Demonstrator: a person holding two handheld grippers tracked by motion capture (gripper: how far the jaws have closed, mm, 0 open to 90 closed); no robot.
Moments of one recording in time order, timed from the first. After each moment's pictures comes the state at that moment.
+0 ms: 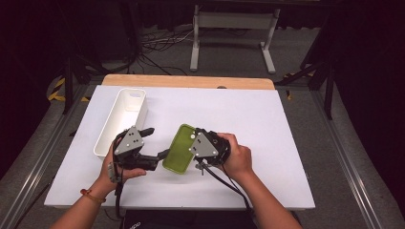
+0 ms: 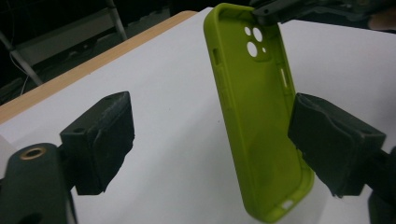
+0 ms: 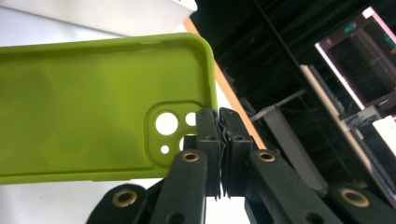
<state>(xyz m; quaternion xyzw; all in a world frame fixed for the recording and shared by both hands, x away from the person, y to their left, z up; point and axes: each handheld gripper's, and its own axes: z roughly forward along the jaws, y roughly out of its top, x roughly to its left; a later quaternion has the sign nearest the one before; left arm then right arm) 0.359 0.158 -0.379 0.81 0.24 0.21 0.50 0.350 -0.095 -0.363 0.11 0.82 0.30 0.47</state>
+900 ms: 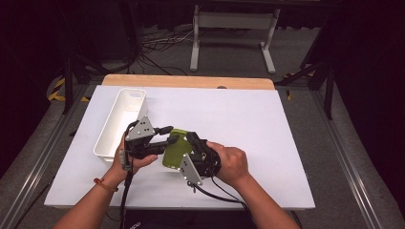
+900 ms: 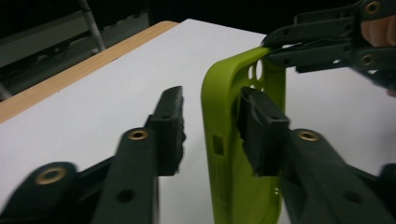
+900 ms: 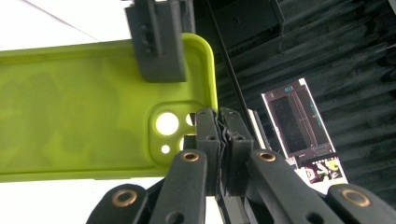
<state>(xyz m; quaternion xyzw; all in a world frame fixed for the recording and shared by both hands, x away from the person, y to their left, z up) 0.380 0.137 -0.368 0.81 0.22 0.17 0.52 0.321 -0.072 -0.374 -0.01 0.77 0.25 0.59</state>
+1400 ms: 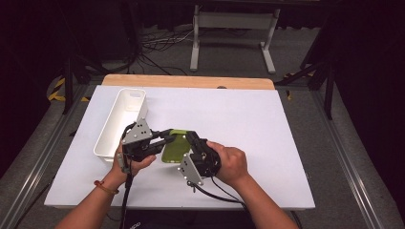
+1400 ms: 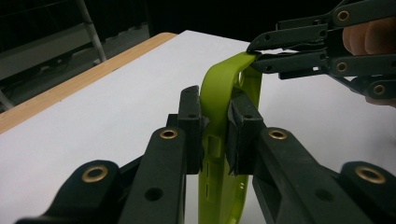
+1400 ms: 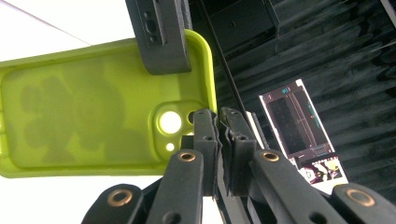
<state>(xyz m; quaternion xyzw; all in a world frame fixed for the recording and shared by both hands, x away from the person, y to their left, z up) 0.371 0.140 -0.367 0.80 0.21 0.18 0.54 0.321 -0.073 -0.373 0.00 0.77 0.27 0.59</state>
